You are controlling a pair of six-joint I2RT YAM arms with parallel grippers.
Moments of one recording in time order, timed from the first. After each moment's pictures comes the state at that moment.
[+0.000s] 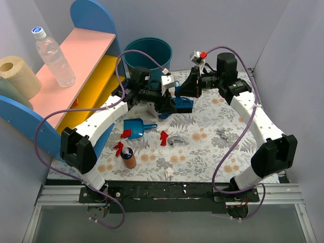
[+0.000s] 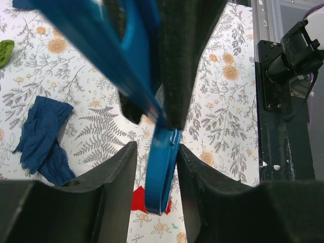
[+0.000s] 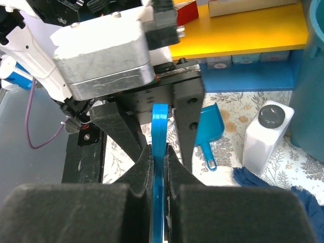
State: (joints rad) left arm -0.56 1.66 1.54 -0.45 0.88 0.33; right arm 0.35 1.55 1.51 -0.27 -1.19 0.00
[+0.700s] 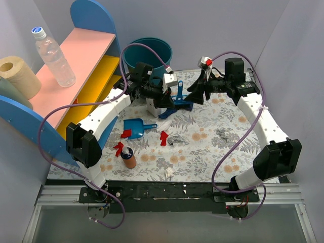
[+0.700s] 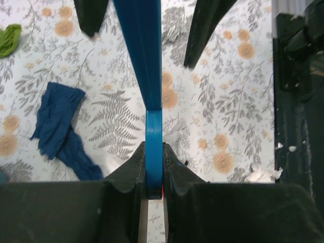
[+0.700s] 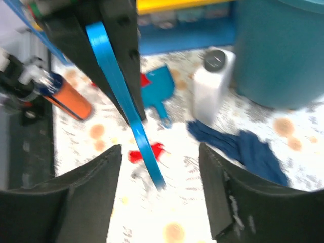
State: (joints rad) left arm -0.55 1.75 1.70 -0.65 0.86 0.45; right arm 0.27 1.51 1.47 -0.46 -1.09 -0.24
